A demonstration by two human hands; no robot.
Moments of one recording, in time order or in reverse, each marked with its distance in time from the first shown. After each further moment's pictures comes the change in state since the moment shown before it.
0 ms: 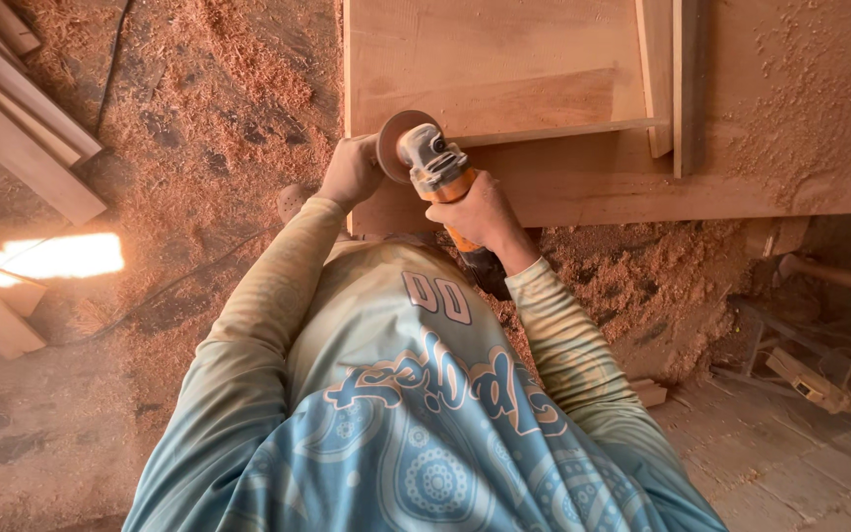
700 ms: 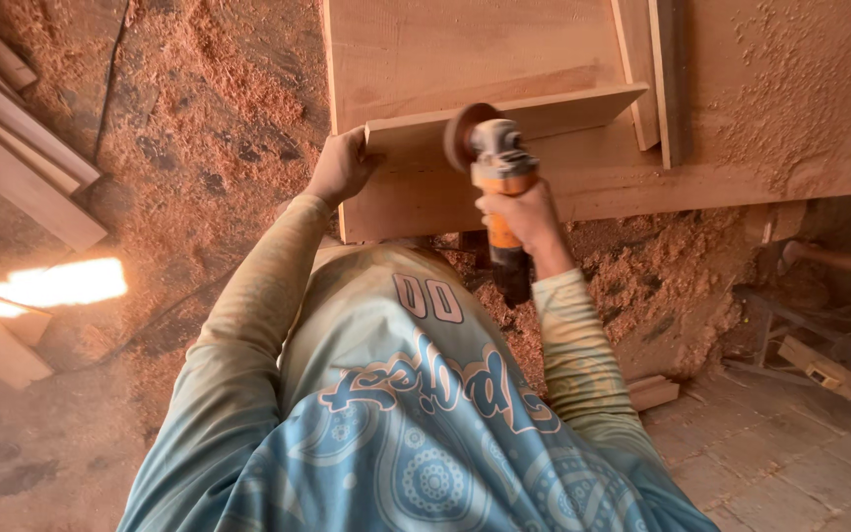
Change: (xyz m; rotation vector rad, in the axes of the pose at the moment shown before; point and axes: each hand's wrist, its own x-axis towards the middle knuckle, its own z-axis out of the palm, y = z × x) left_hand 0.025 0.024 -0.021 -0.121 -0.102 -0.249; right_hand -0.015 0.071 -0.041 0.494 0.117 0.124
